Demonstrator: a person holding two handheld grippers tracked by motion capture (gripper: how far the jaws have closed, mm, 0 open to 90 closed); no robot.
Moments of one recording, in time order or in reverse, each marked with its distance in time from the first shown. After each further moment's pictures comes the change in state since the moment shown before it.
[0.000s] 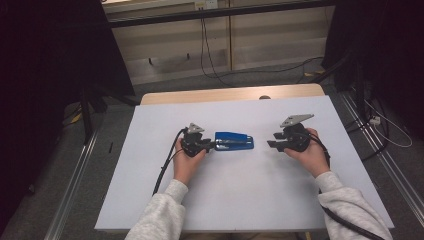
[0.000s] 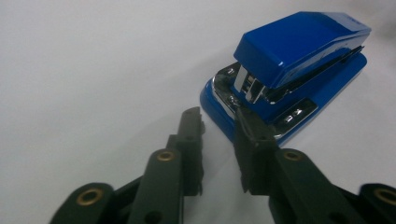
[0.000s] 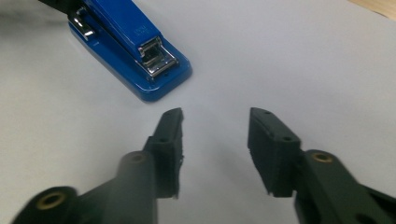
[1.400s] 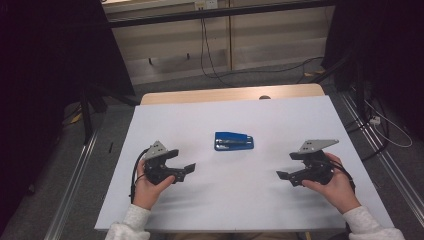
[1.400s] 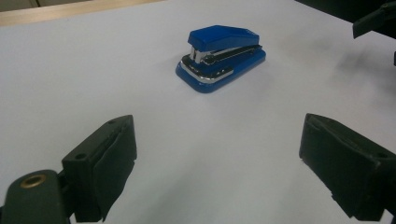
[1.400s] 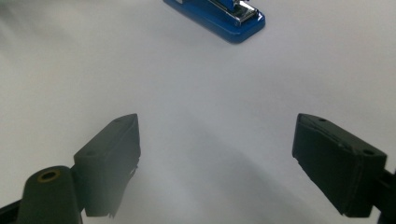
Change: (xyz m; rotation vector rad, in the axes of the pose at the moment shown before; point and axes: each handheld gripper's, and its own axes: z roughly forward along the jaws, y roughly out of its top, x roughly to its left) left arm 0.001 -0.050 -0.123 -0.153 -0.098 0.043; right arm 0.047 -0.049 -0.067 -0.017 0.102 0.007
